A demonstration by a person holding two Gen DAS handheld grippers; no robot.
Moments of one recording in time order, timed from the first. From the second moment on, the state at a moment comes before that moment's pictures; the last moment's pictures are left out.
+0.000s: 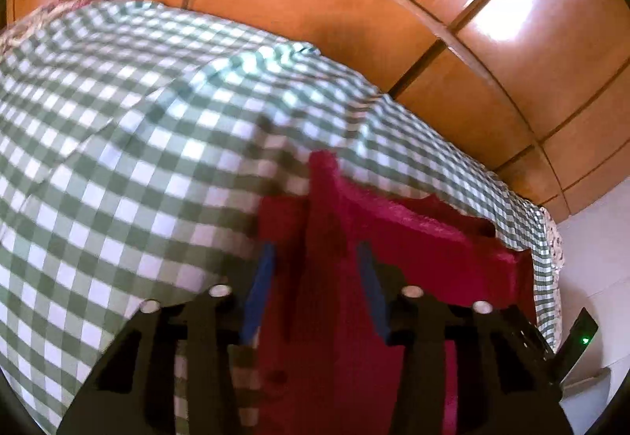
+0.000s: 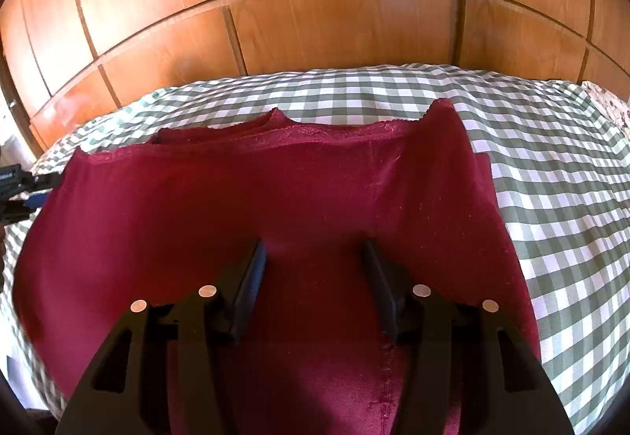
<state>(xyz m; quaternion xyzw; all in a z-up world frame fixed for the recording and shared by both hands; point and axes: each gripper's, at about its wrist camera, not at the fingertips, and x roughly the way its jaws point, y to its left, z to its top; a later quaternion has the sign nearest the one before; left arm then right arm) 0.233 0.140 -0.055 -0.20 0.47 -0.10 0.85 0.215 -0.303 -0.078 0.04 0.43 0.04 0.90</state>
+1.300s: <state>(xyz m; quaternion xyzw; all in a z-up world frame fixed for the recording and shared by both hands) 0.154 0.049 -0.053 0.02 0.41 -0.02 0.91 0.272 -0.326 -0.089 0.04 0.46 0.01 0.89</state>
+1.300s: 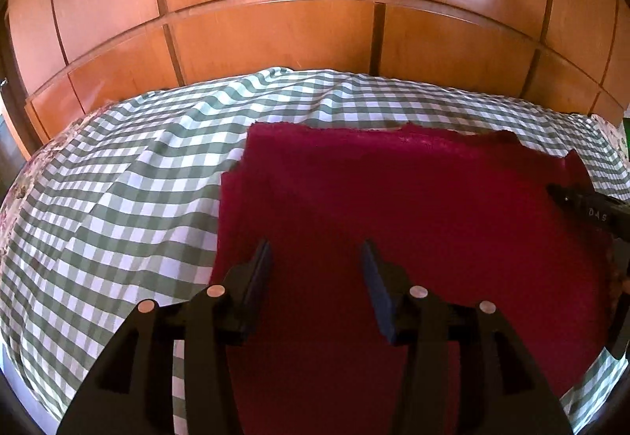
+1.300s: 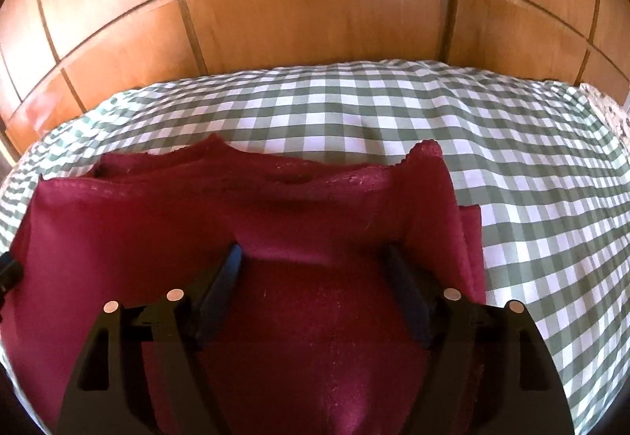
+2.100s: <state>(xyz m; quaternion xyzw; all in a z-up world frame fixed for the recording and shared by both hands) 0.124 0.056 -0.049 0.00 0.41 -0.02 0.91 0.225 -0.376 -0.061 0.14 0.46 0.04 0.87</state>
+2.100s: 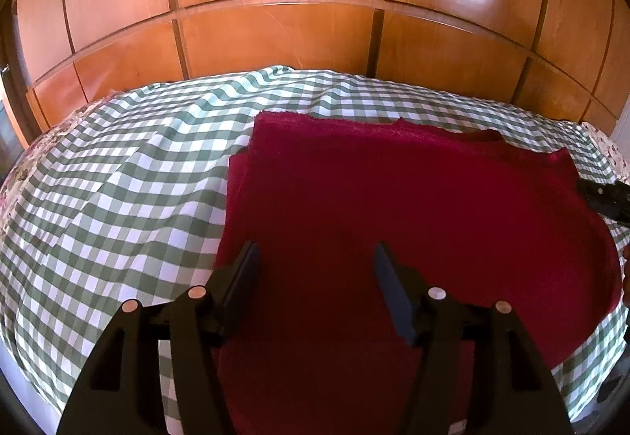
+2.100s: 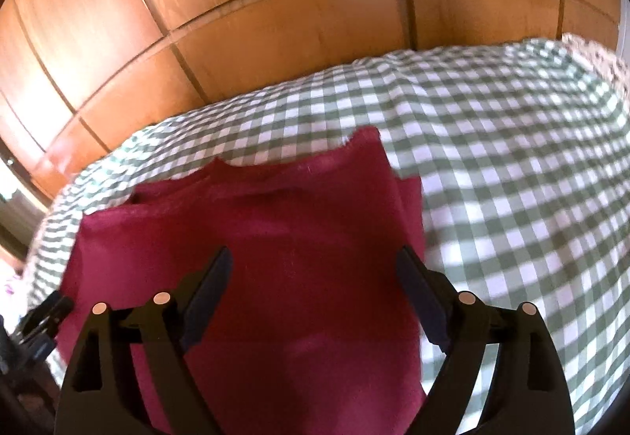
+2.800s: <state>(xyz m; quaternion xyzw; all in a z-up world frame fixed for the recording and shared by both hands) 0.096 0.020 -0.047 0.01 0.42 -0.06 0.91 0.154 -0.394 -0.096 0.27 0.48 0.12 0.83</state>
